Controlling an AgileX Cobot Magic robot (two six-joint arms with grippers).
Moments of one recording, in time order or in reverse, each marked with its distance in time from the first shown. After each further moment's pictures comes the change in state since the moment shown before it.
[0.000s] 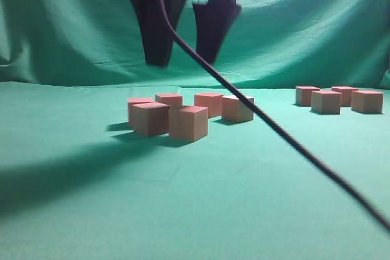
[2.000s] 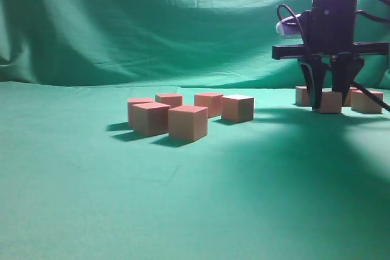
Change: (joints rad) left arm 0.000 0.000 0.000 0.000 0.000 0.000; right arm -0.494 0.209 -0.108 -0.092 -0.049 0.467
